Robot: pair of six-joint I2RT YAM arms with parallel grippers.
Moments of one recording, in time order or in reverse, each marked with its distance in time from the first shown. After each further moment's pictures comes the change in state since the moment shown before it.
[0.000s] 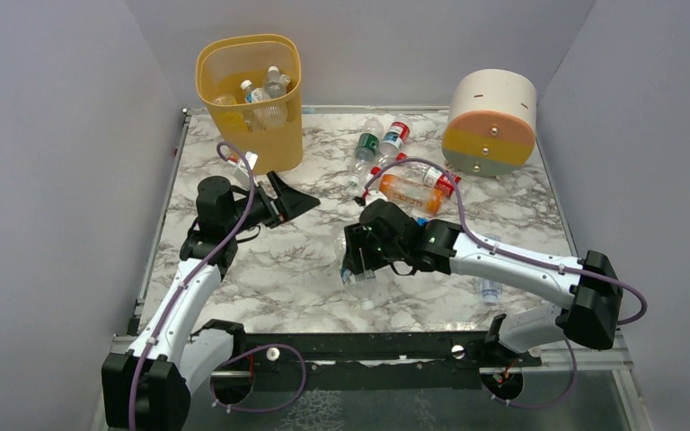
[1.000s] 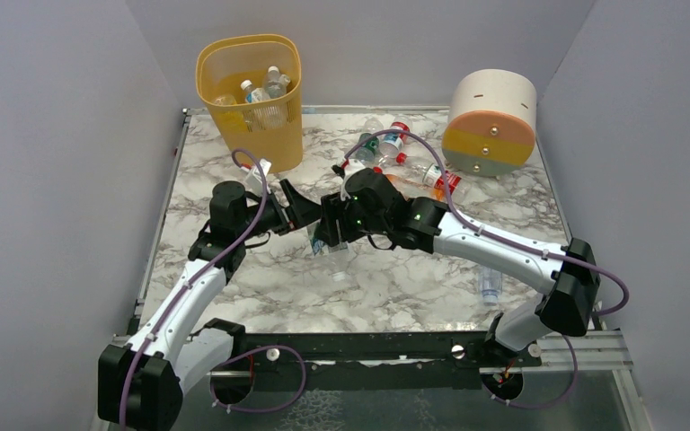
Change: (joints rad) left arm -0.097 0.010 -0.033 -0.009 -0.071 0.022; right arm -0.027 0.138 0.235 0.103 -0.059 -0.088
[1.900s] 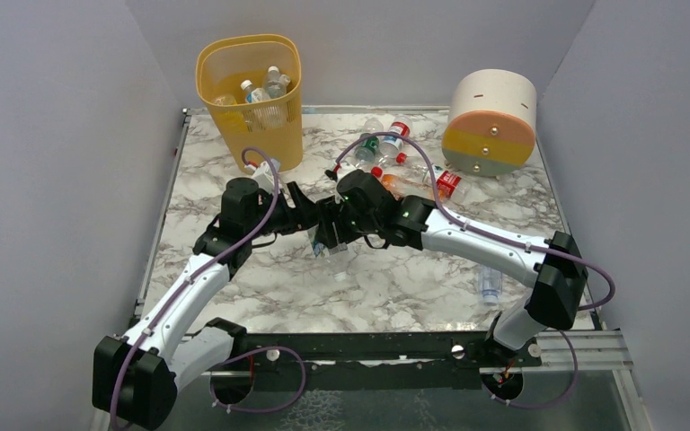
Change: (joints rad) left arm -0.094 0.032 0.066 -0.143 -0.214 0.130; right arm -0.008 0.072 0.020 -0.017 -0.013 -0.037
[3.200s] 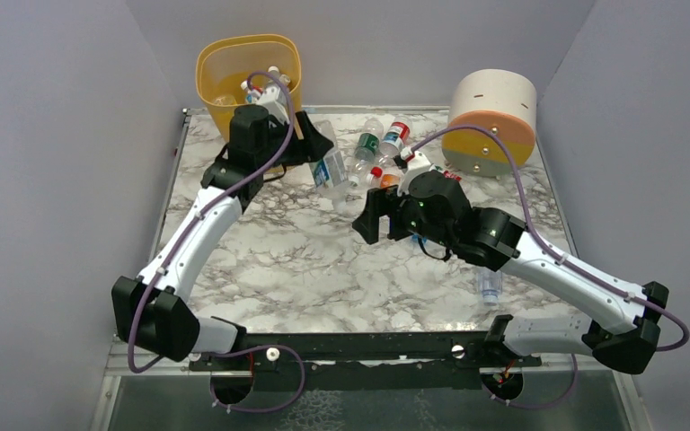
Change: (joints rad) left arm 0.019 0.371 0.604 -0.135 -0.160 0.192; right arm -0.021 -0.422 -0.107 -0.139 0.174 0.046
